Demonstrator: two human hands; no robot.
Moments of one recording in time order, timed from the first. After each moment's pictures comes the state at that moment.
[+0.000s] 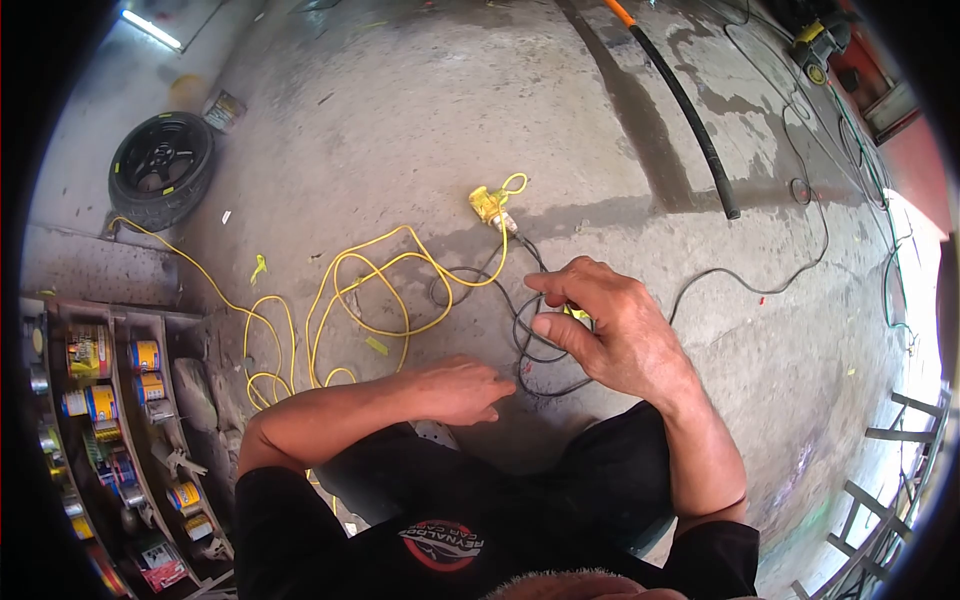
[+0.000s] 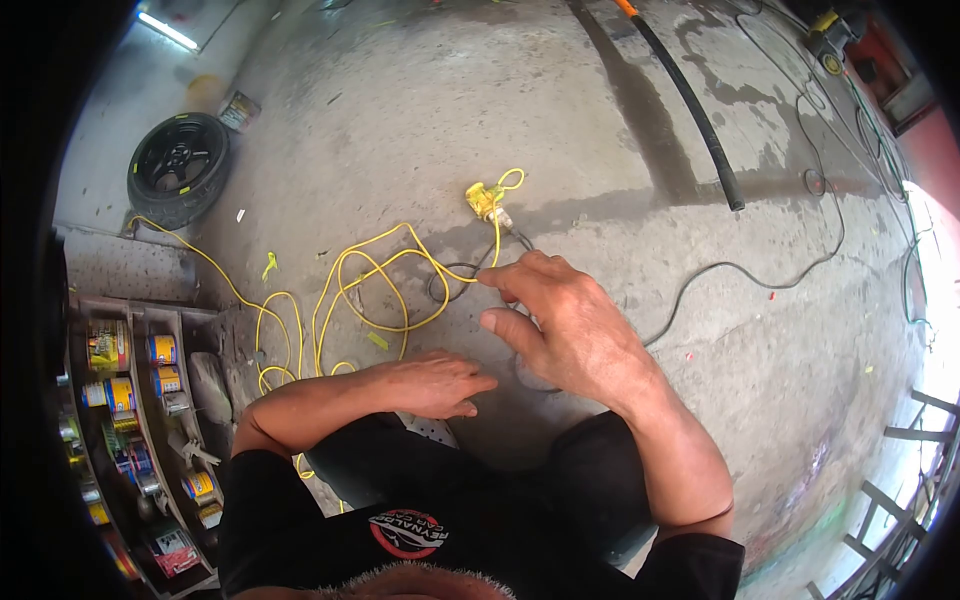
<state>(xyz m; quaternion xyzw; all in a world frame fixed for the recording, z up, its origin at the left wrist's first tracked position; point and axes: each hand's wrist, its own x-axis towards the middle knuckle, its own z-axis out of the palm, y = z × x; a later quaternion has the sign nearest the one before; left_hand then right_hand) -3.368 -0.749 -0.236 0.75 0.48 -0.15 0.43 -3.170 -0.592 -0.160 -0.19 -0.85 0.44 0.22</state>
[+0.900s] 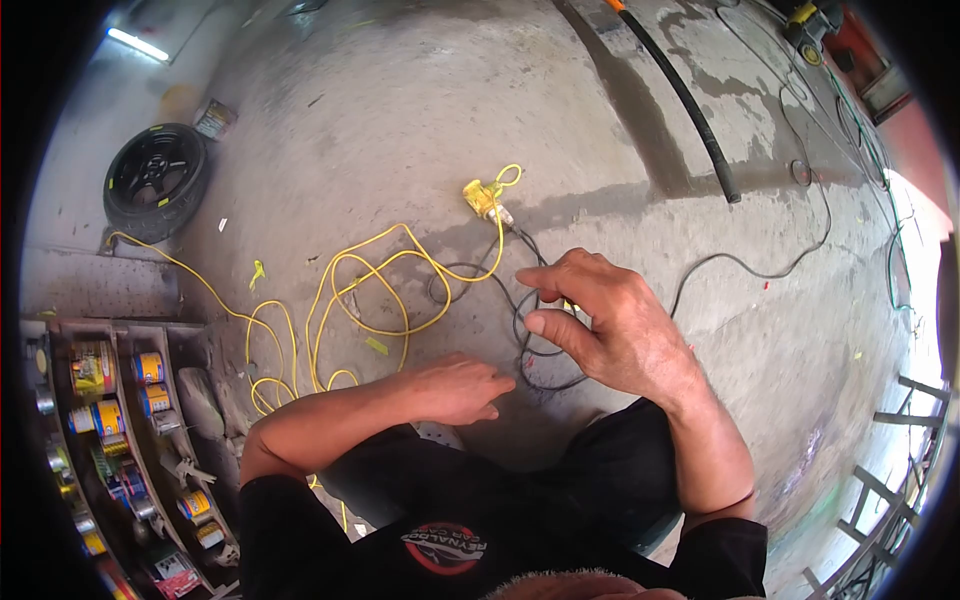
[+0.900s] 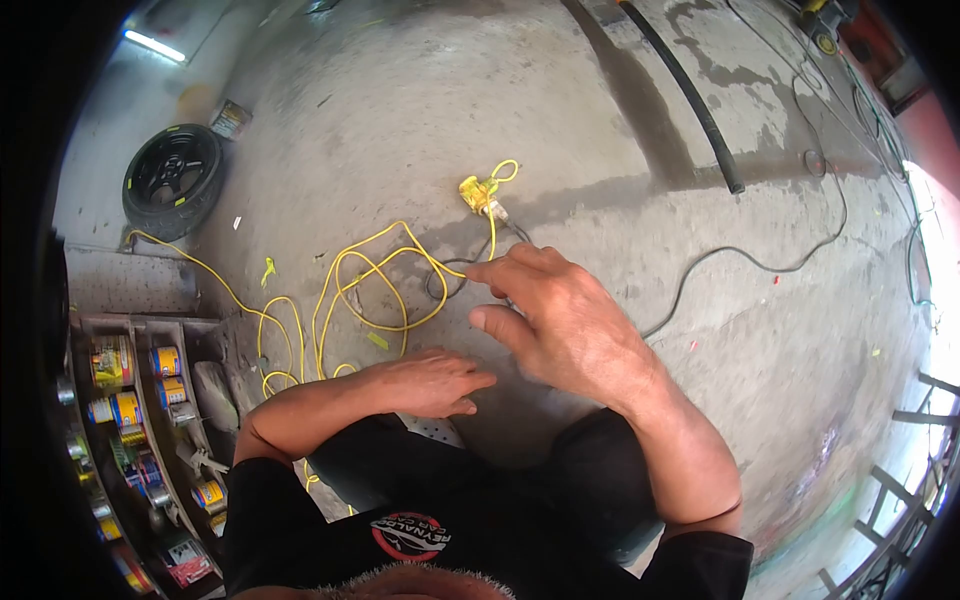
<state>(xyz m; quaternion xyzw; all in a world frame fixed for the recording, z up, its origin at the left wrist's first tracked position) -3.368 -0.747 -0.234 0.74 0.48 -0.18 0.43 -3.168 -0.590 -0.157 -0.18 -0.85 0.44 0.21</state>
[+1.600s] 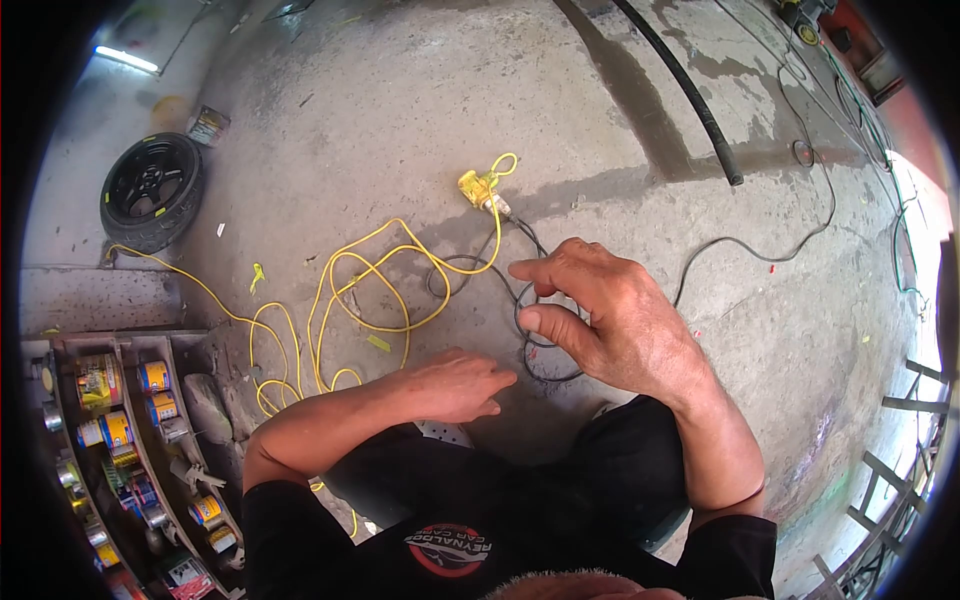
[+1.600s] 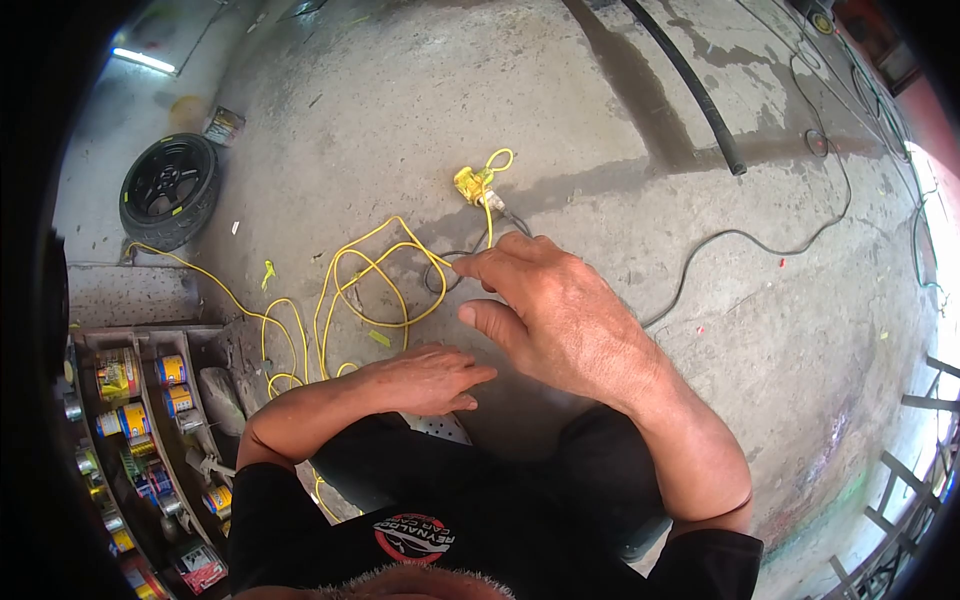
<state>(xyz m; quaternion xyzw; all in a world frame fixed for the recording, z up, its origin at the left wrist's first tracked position) -3.368 -0.752 -0.238 0.76 0.49 -0.11 0.41 -3.165 -0.590 -0.155 -0.20 -0.85 0.45 0.19</state>
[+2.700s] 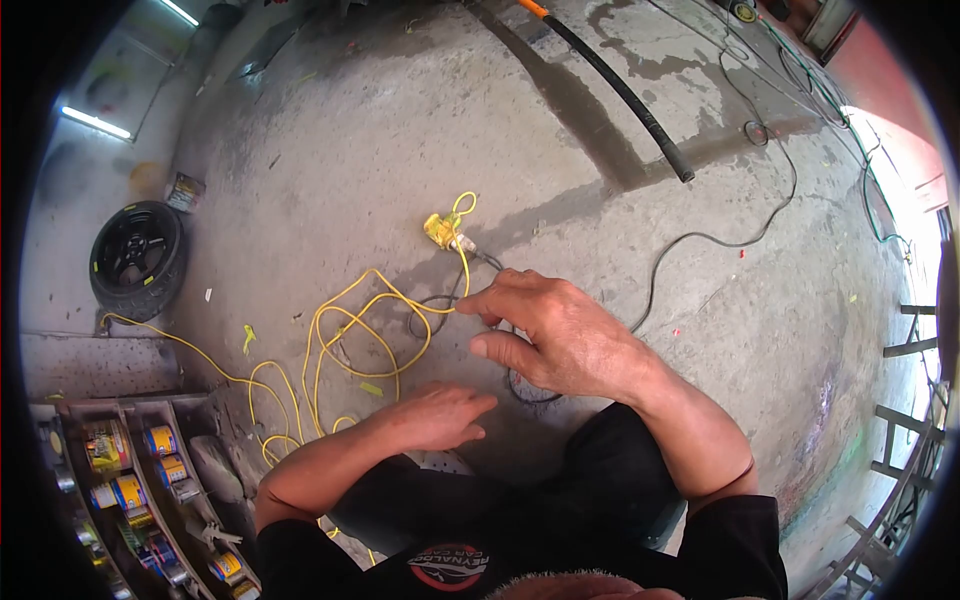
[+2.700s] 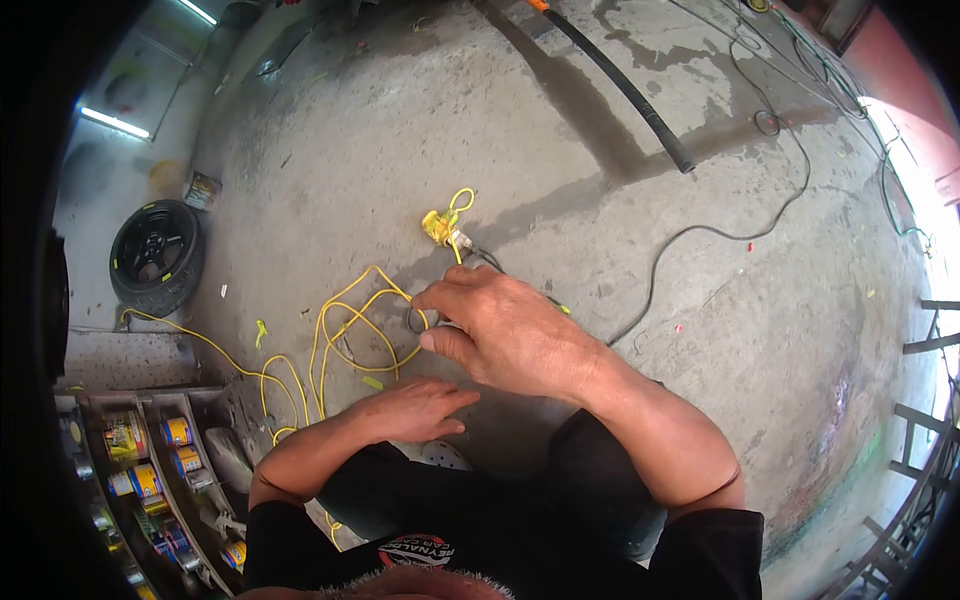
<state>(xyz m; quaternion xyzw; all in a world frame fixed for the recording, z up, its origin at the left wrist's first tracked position) -3.368 -0.748 -0.233 0.76 0.48 -0.15 0.41 -3.165 -0.589 -0.161 -0.17 -0.84 0.47 0.20</state>
